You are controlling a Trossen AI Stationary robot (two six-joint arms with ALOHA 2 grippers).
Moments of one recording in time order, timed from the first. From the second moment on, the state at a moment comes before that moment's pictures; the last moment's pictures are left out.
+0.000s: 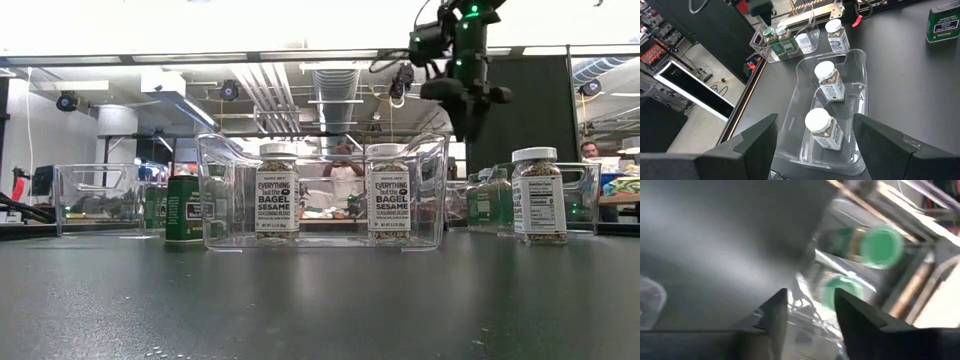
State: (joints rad) left arm -0.67 1.25 1.14 -0.78 -0.96 -0.35; right arm -0.68 1.55 1.43 -1.28 0.13 0.33
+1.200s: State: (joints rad) left arm -0.67 1.26 1.14 -0.78 -0.96 -0.36; right arm -0.53 1.53 1.14 -1.22 0.35 0.52
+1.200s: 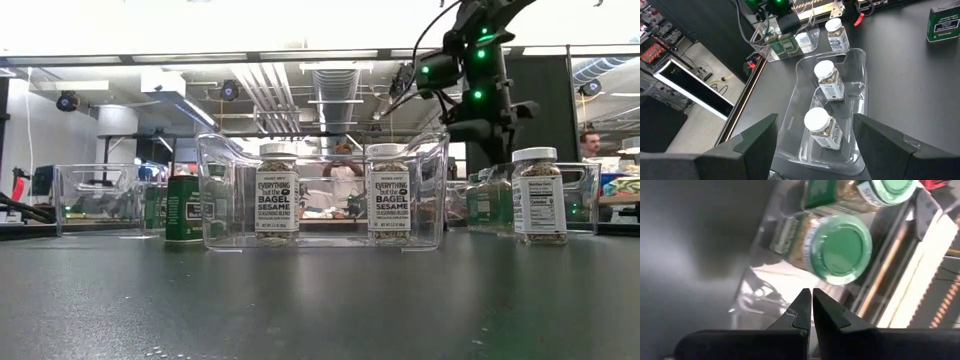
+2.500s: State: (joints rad) left arm -0.67 1.26 1.14 -0.78 -0.96 -0.36; right arm -0.51 1.52 1.09 -1.27 0.48 0.56
